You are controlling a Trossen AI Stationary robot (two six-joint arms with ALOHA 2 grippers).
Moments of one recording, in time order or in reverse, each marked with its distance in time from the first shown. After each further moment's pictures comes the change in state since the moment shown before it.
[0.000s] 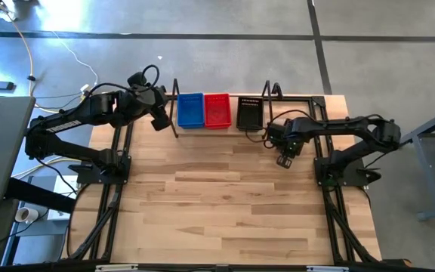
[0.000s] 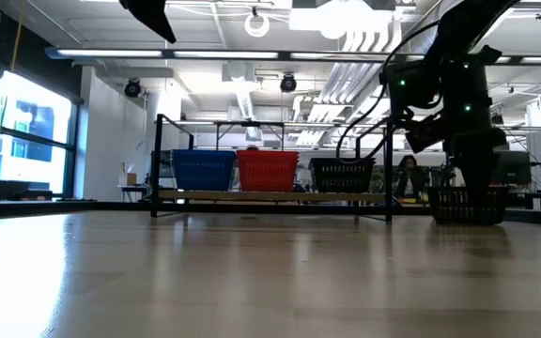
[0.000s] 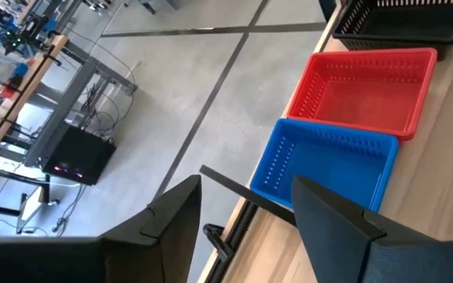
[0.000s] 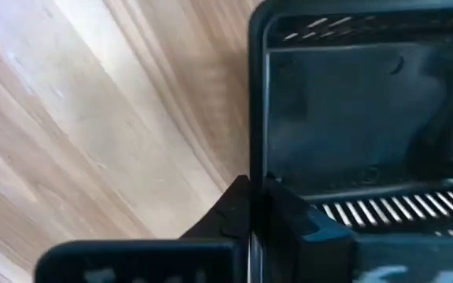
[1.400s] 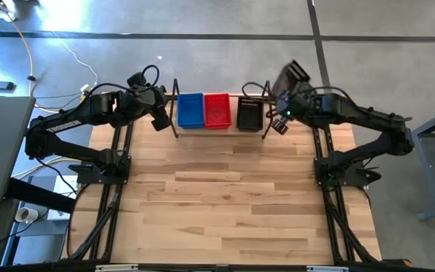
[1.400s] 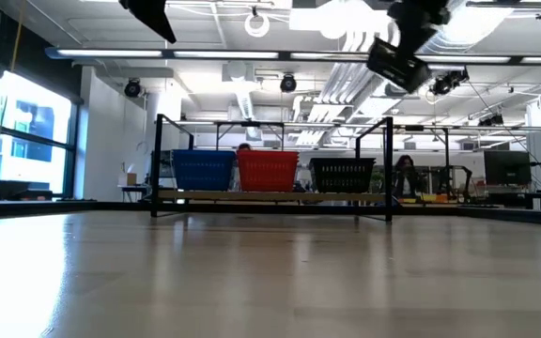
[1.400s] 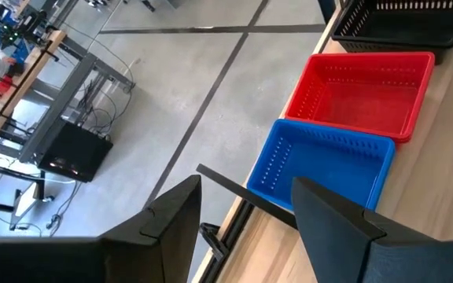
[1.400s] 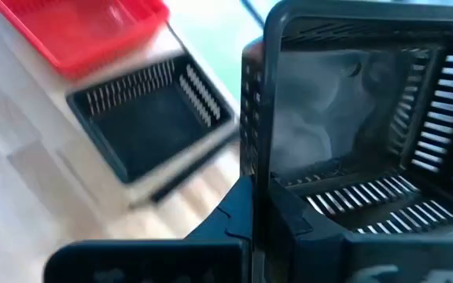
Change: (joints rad) left arm 0.000 0.000 0.000 -0.005 0.004 -0.024; right arm 0.138 -0.154 0.651 -0.263 0.587 0.085
